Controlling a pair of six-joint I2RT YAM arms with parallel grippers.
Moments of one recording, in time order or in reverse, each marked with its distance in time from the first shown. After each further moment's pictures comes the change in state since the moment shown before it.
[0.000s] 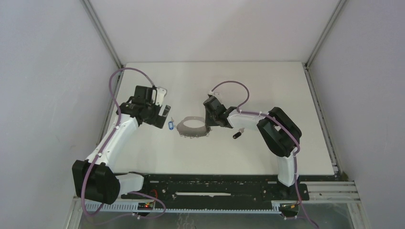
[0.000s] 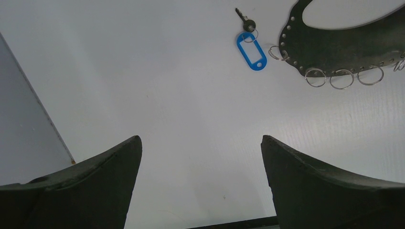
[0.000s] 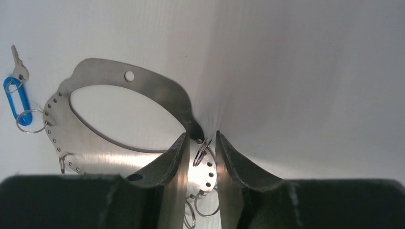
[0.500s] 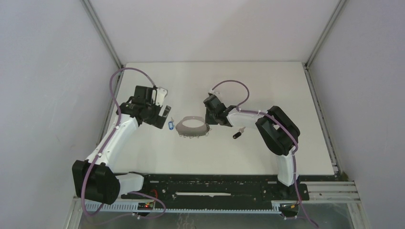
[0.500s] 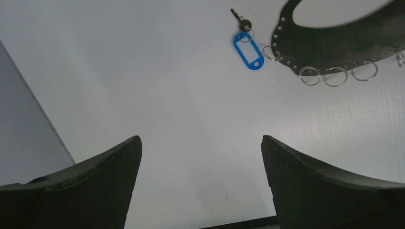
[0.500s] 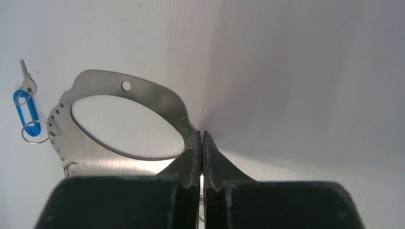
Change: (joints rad) left arm 0.000 0.000 0.000 0.000 0.008 0.018; right arm -0.015 0.032 0.027 0.012 -0.021 0.023
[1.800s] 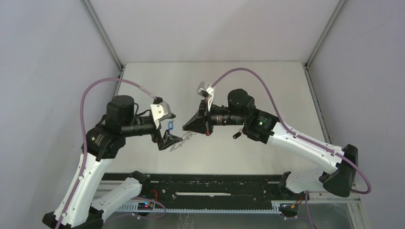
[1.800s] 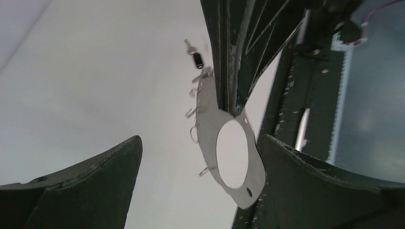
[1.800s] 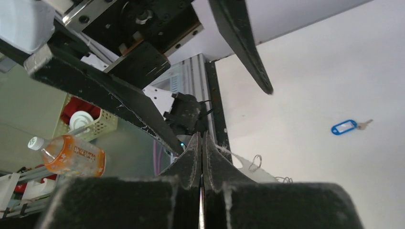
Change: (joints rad) left arm -0.245 -0.399 0.206 -0.147 0.746 0.194; right arm 0.219 -0.687 -0.018 0.070 -0.689 -0.329
